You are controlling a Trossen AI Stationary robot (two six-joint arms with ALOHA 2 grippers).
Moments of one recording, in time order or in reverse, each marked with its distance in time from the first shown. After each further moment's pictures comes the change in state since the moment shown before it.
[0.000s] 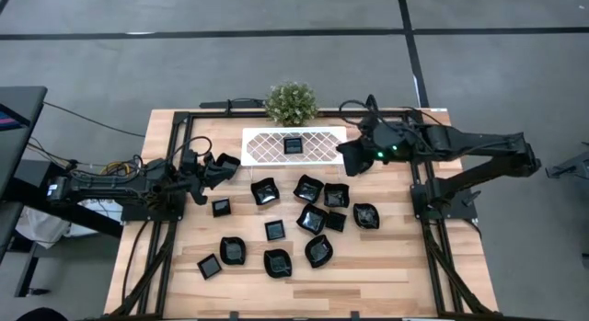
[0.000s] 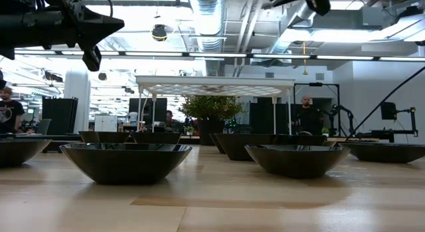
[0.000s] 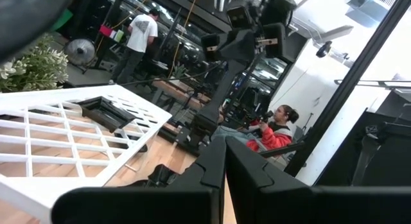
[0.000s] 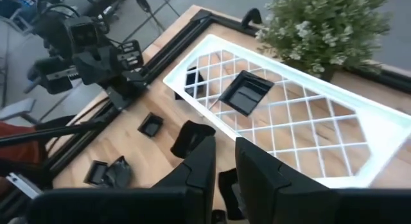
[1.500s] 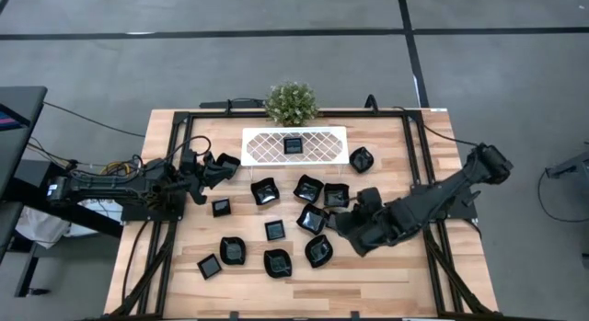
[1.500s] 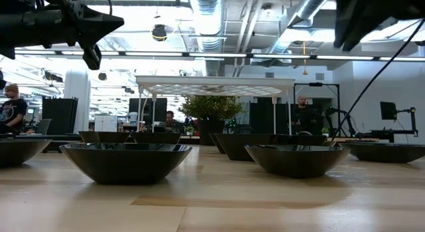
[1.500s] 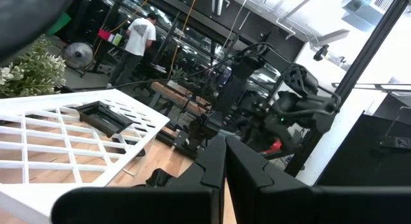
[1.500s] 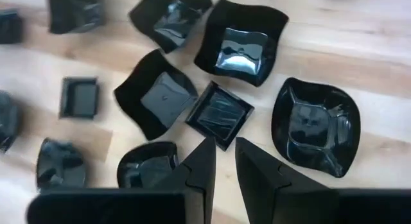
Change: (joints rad) left arm 0.000 0.000 0.000 0.016 0.000 0.000; right arm 0.493 0.362 0.000 -0.453 0.086 1.117
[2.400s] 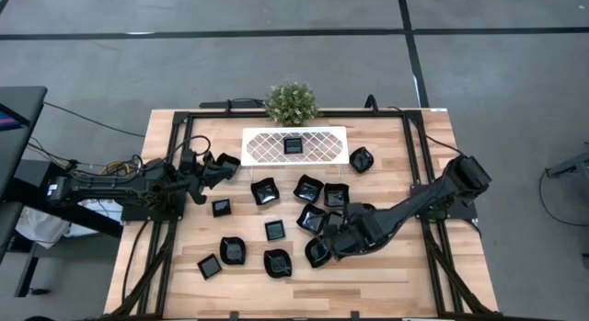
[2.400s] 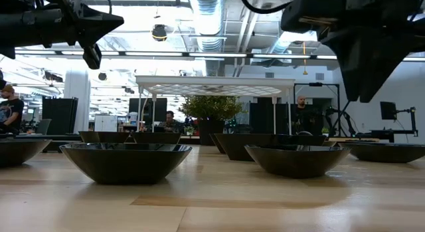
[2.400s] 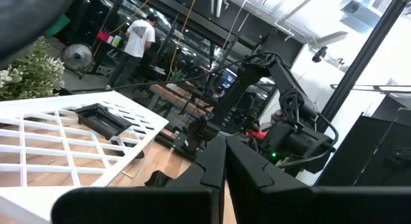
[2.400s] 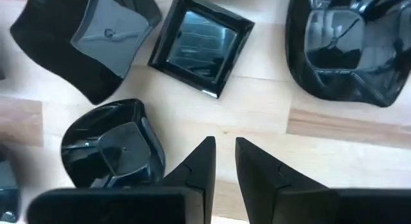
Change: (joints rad) left arm 0.000 0.000 0.000 0.009 0.000 0.000; right arm -0.037 0.214 0.000 0.127 -0.281 0.088
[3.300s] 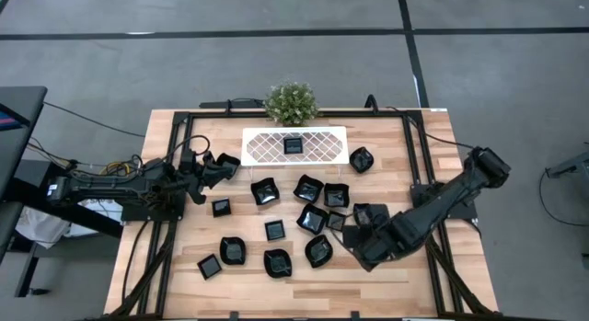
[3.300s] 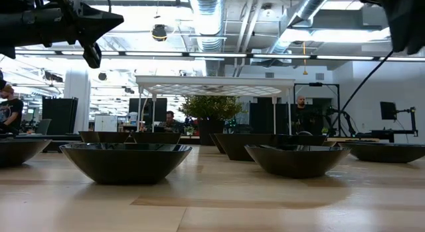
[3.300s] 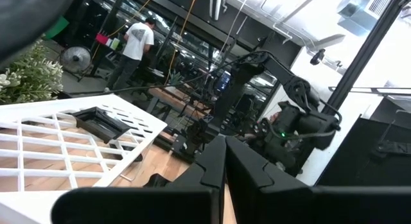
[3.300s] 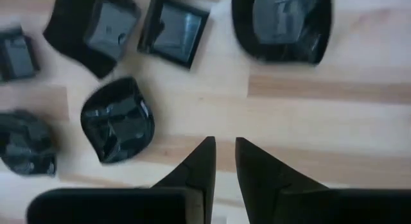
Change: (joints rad) left arm 0.000 0.000 0.000 0.013 0.000 0.000; right arm 0.132 -0.192 0.000 -0.157 0.048 0.206
